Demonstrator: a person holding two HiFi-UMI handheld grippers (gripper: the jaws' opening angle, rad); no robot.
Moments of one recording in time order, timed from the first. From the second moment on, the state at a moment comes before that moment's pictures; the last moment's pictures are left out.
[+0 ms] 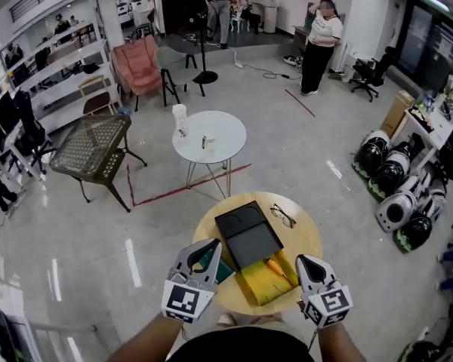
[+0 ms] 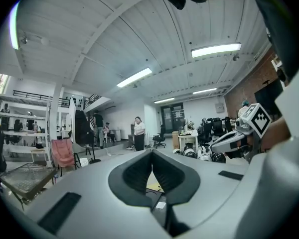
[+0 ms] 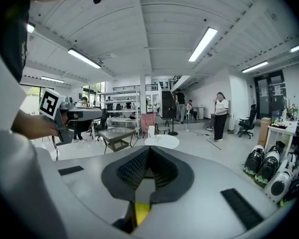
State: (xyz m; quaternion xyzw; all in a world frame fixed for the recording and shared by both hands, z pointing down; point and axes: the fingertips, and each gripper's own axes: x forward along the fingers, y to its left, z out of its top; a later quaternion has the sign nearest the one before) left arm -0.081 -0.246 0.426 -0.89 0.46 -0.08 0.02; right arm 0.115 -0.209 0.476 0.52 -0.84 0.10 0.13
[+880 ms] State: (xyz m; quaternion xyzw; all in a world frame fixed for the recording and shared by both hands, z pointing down) left arm -0.062 -0.230 0.427 -0.91 0.40 -0.07 0.01; right arm 0.119 -0.191 0.428 0.55 -0.83 0.08 0.09
